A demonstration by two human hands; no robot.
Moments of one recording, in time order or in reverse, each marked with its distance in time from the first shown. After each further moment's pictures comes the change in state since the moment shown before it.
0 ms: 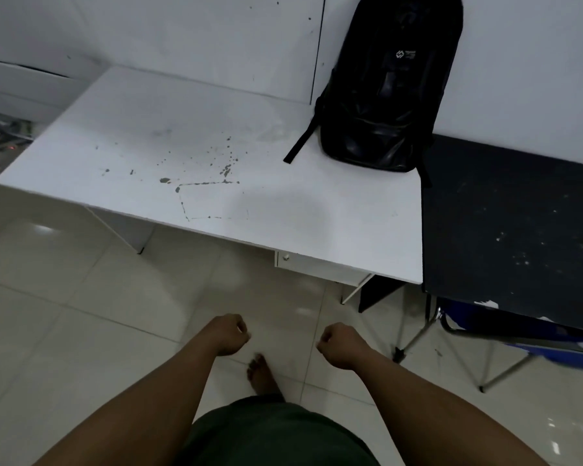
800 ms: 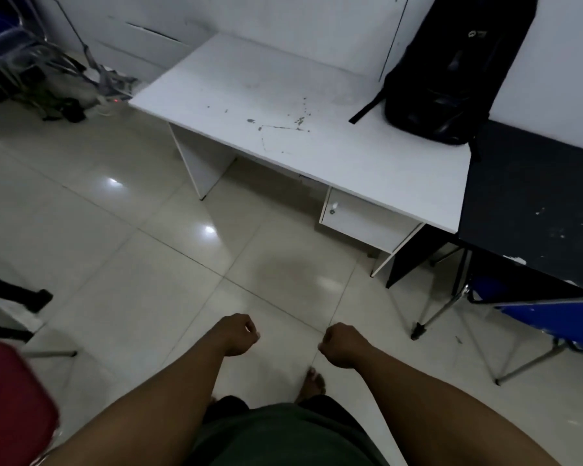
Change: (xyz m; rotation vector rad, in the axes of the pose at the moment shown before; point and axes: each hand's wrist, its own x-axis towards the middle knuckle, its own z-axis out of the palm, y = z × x) left_hand -0.205 -0.132 0.156 -0.155 0.071 -0.082; right_hand -0.162 0.011 0.168 -0.303 -0.136 -0.114
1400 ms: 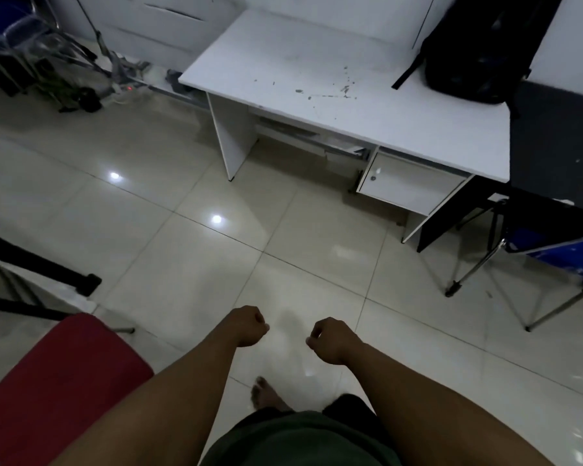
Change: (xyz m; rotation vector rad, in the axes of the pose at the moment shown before) left_hand -0.083 -0.213 -0.035 0.071 -0.028 0.029; right_hand -0.067 -0.202 0.178 0.172 0.035 -0.024
